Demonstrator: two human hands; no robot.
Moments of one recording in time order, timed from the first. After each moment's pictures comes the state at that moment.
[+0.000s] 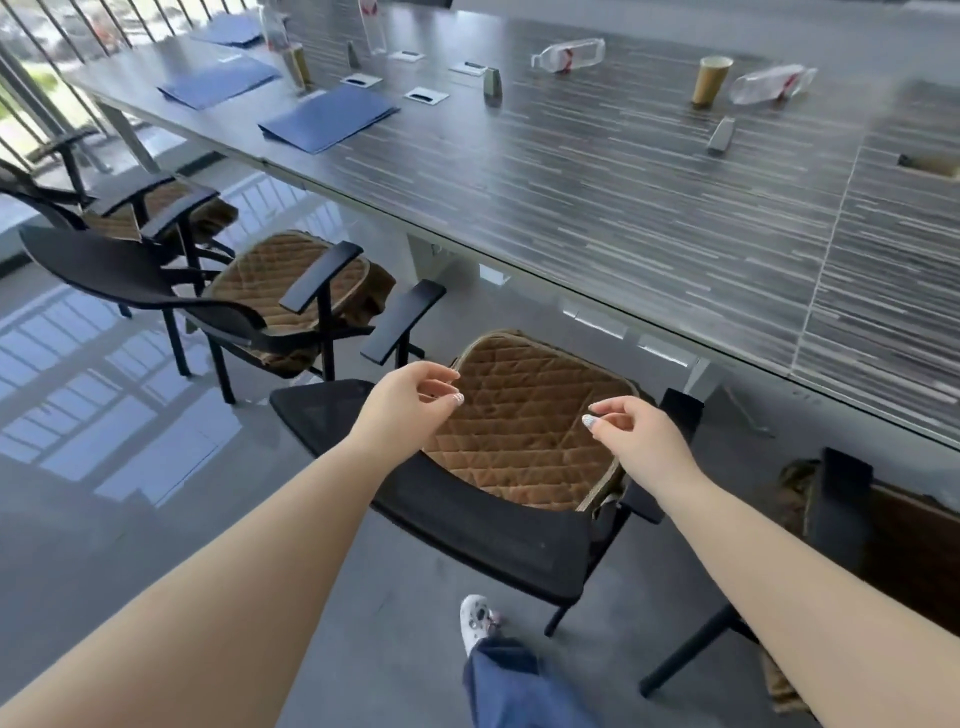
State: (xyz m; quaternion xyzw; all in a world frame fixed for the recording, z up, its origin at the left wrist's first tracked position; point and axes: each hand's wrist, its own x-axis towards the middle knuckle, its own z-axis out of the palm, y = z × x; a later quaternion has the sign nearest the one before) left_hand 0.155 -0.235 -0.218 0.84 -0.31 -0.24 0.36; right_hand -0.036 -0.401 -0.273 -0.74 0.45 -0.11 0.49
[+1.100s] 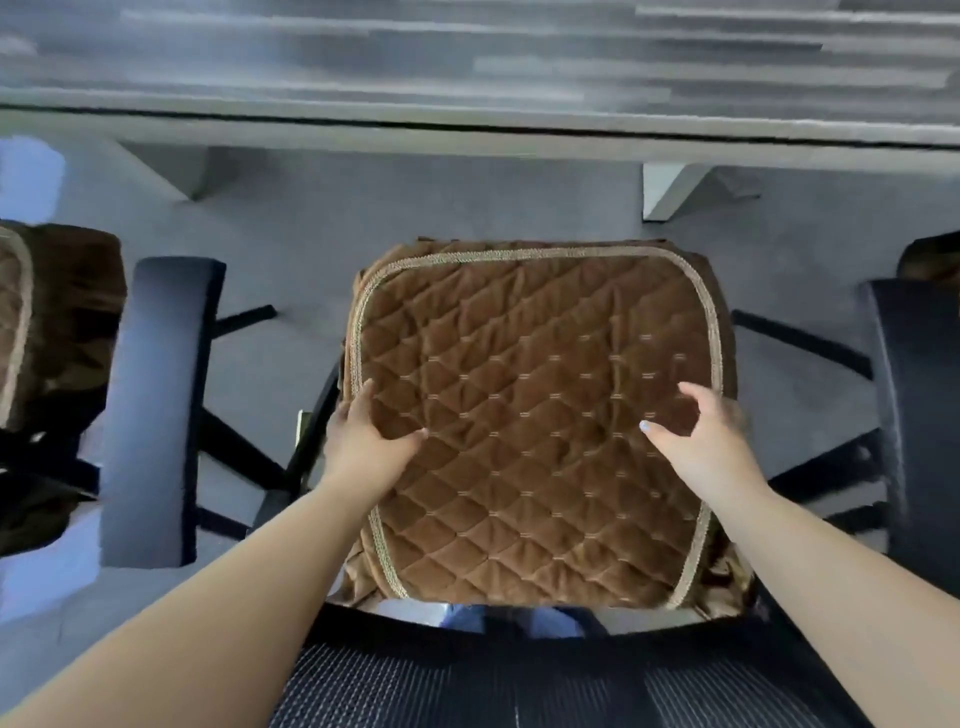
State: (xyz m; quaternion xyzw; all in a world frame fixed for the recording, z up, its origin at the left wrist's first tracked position) left_hand 0.392 -0.448 -0.559 0.84 -0.27 -0.46 0.12; right_hand 0.089 -0.515 -0.569 -0.51 0.78 0.00 0.37
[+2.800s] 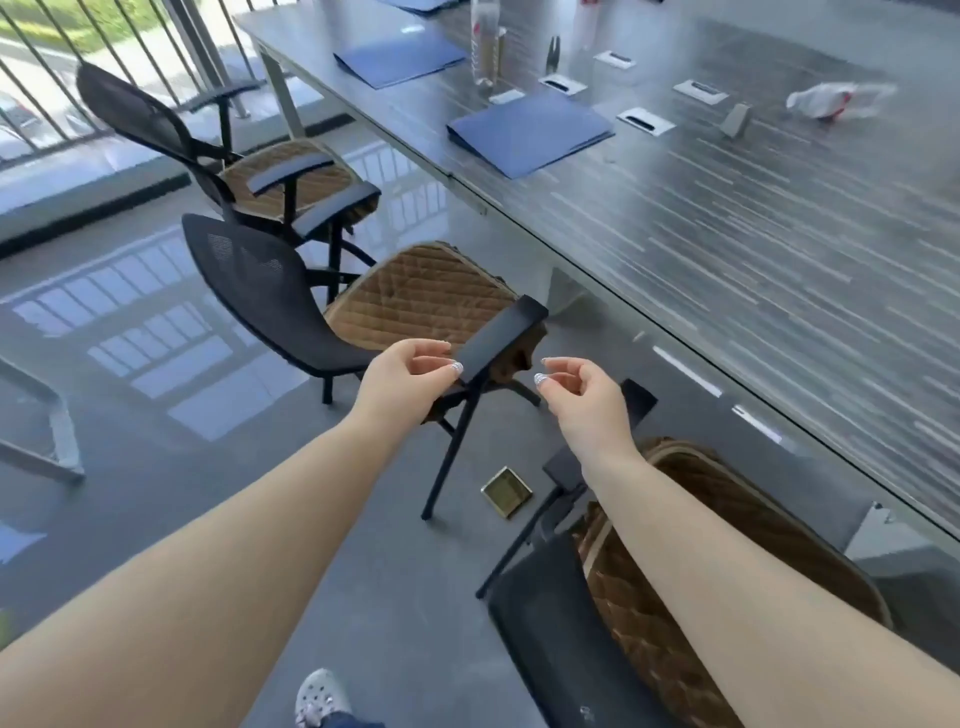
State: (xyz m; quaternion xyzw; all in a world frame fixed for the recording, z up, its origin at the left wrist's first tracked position) left_hand 0.536 -0.197 -0.230 0.80 -0.08 -0.26 0.53; right_hand 0.424 -0.348 -0.265 -0.70 0.37 -0.11 0.60
